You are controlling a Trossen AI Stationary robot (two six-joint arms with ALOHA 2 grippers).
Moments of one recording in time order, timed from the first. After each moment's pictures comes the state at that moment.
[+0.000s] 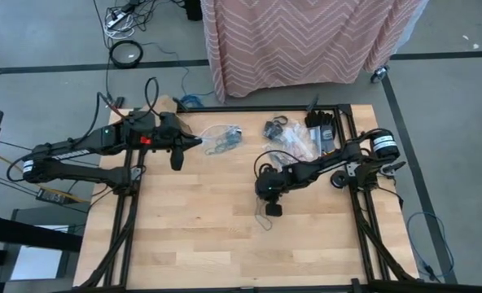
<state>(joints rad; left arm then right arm) 0.22 0.87 0.94 -0.41 0.01 -0.24 0.10 1.79 0.89 -0.17 0.00 0.13</state>
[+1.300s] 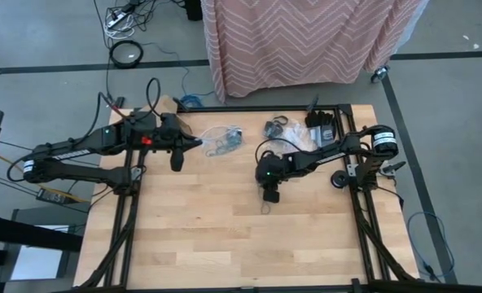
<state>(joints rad) 0.22 0.87 0.94 -0.43 0.02 -0.21 -0.02 1.79 0.89 -0.19 0.04 0.09</state>
